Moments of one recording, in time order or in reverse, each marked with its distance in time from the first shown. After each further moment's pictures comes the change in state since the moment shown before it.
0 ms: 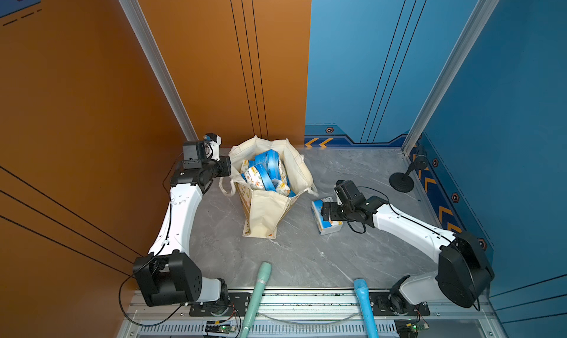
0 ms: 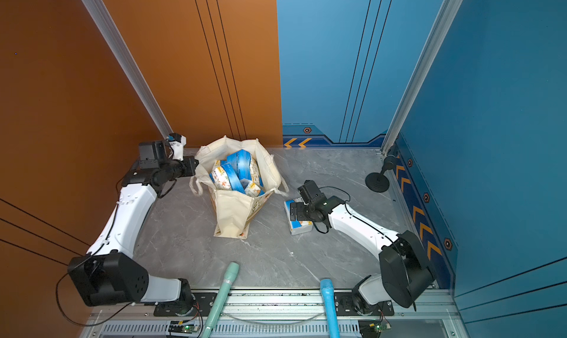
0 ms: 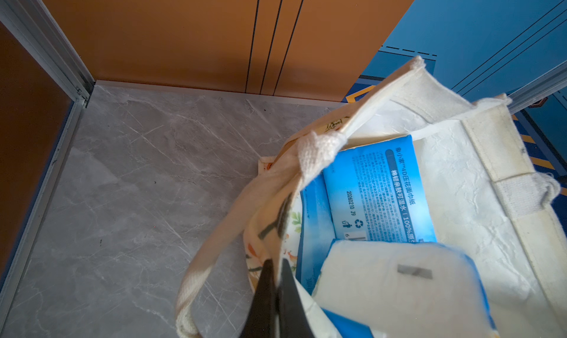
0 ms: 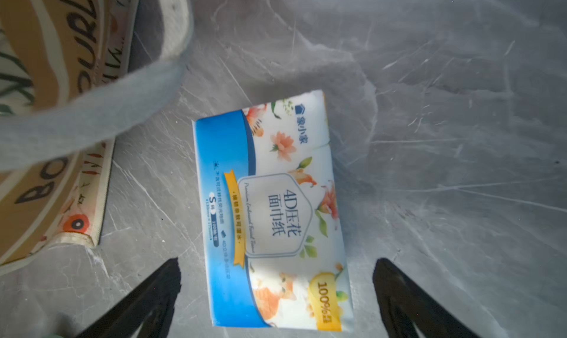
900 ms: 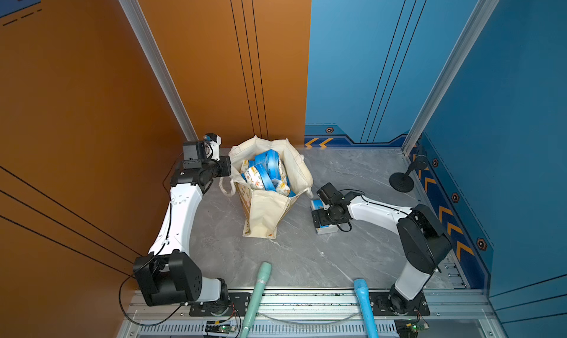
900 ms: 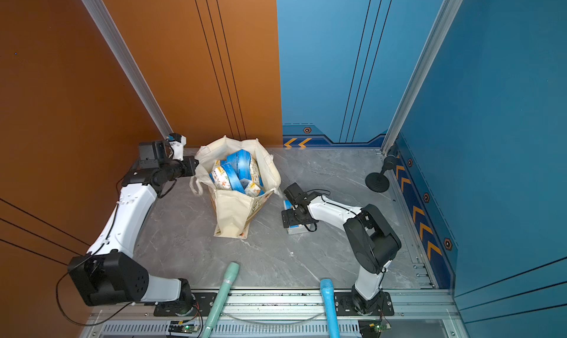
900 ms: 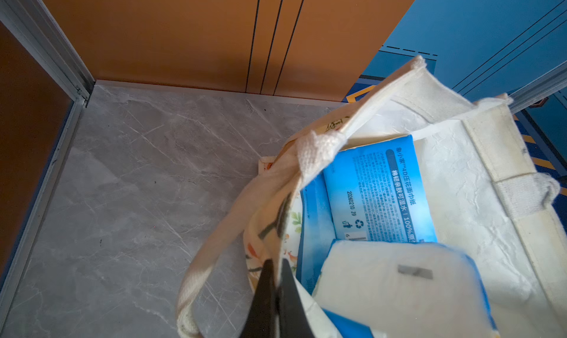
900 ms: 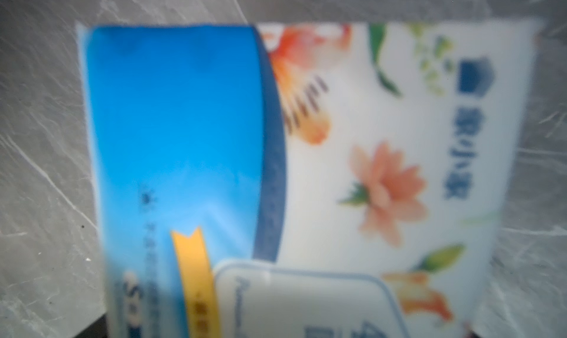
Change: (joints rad) left arm 0.001 0.001 0.000 0.000 0.000 0.000; right arm 0.047 0.275 0.129 -0.053 0.031 -0.073
